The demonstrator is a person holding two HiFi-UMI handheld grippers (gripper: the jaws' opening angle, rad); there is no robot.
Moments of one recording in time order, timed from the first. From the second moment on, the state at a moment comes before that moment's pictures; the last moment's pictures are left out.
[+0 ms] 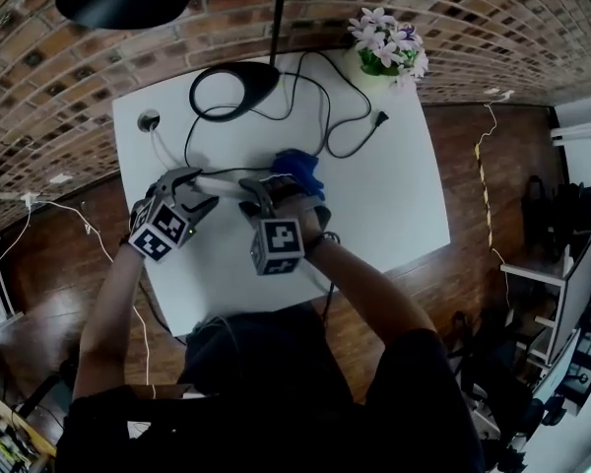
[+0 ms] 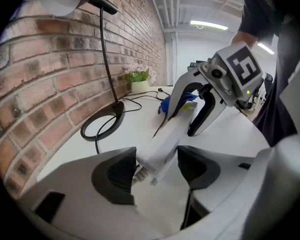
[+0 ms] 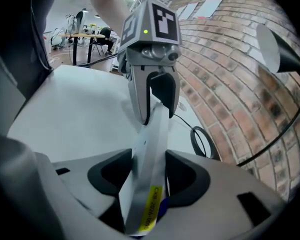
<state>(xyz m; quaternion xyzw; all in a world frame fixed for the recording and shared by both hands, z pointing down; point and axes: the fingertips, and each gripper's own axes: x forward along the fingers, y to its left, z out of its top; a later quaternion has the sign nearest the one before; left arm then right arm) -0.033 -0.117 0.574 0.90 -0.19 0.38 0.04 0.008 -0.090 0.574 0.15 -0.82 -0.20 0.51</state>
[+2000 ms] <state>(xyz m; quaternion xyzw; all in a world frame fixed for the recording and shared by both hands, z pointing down) -0.022 -0.122 0.584 0.87 -0.22 0.44 0.04 0.133 -0.108 0.542 0.48 -0.76 0.21 0.39</state>
